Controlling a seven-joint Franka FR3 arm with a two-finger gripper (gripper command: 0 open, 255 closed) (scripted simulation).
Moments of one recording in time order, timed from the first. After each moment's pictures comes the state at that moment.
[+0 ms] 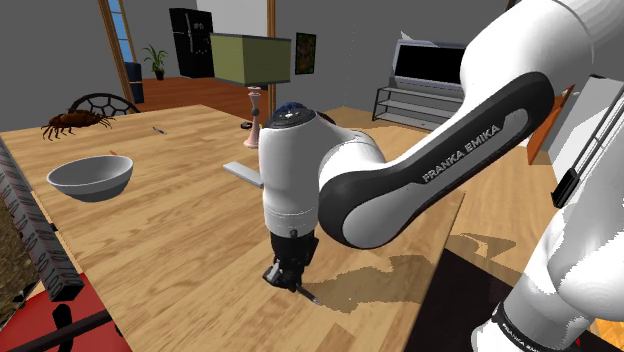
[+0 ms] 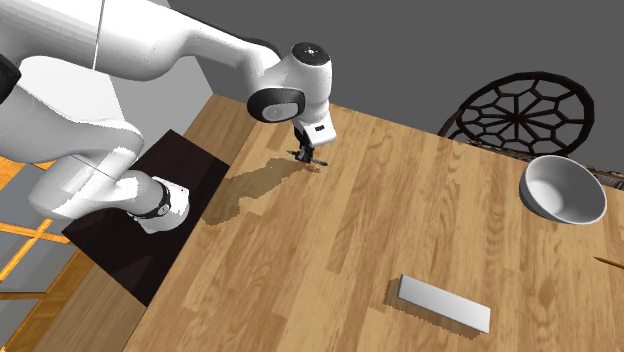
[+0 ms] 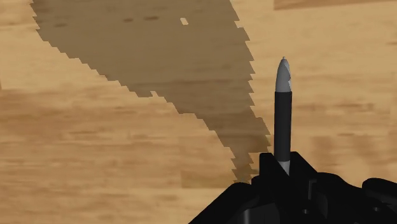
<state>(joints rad) 0.11 0.01 0.70 -2.29 -0.09 2.25 0.68</state>
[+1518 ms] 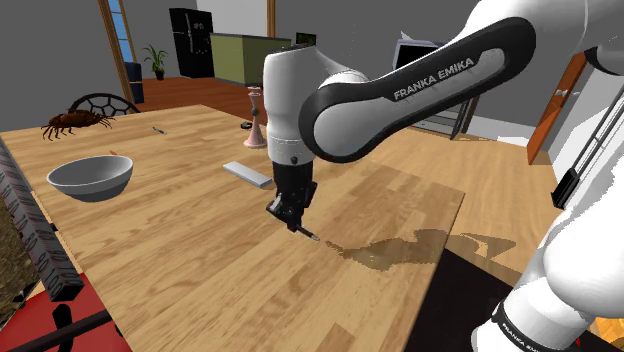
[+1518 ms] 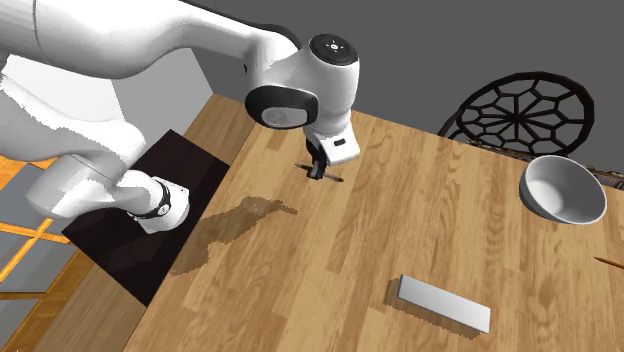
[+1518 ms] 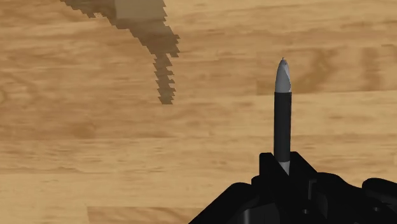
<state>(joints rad) 0.04 -0.04 0.60 -2.13 -0.05 2.06 0.47</state>
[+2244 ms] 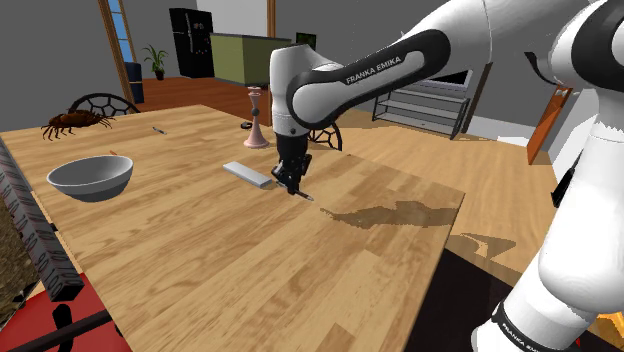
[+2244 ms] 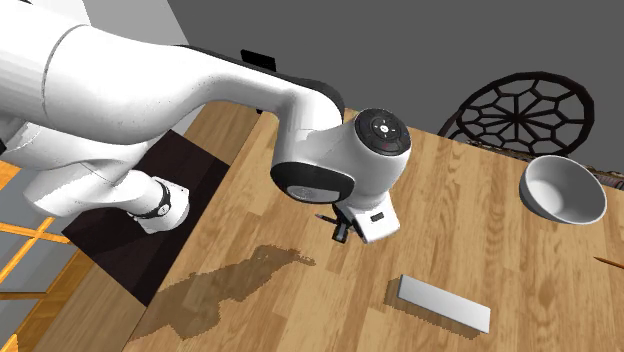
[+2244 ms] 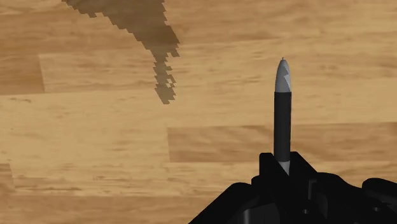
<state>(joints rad) -0.07 0.15 0.49 -1.92 -0.16 2.03 0.30</state>
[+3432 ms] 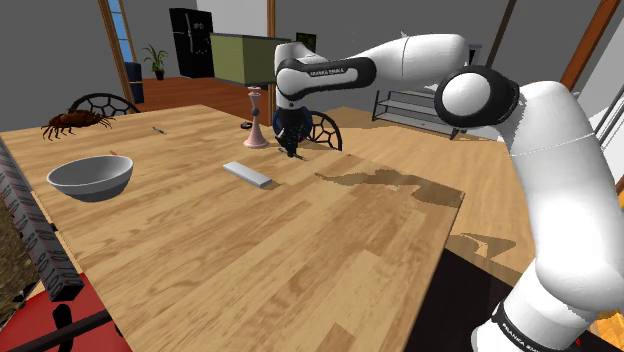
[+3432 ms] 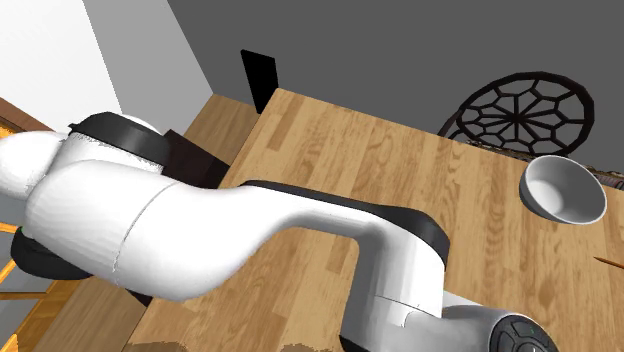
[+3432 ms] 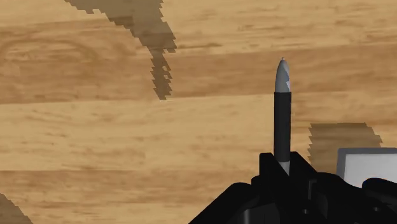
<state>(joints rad) -0.10 0.68 0.36 -1.13 -0.31 1.77 0.05</state>
